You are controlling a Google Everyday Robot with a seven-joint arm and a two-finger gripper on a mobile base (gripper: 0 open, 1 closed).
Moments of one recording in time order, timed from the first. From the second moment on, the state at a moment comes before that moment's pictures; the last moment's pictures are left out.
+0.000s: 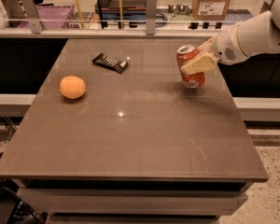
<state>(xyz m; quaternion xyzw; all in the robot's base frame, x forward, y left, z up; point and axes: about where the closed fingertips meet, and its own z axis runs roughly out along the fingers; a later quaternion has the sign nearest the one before) 0.638 -0.165 0.901 -0.47 0.78 0.13 0.40</state>
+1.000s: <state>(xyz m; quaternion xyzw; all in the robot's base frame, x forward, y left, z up) 0.647 -0.182 0.889 -0.50 0.81 0.06 0.30</state>
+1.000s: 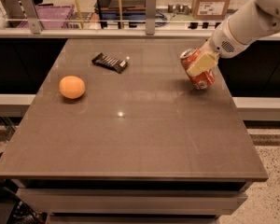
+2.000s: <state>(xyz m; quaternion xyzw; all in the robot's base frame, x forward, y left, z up) 0.629 -0.207 0.891 -0.52 0.83 -0.02 0.22</state>
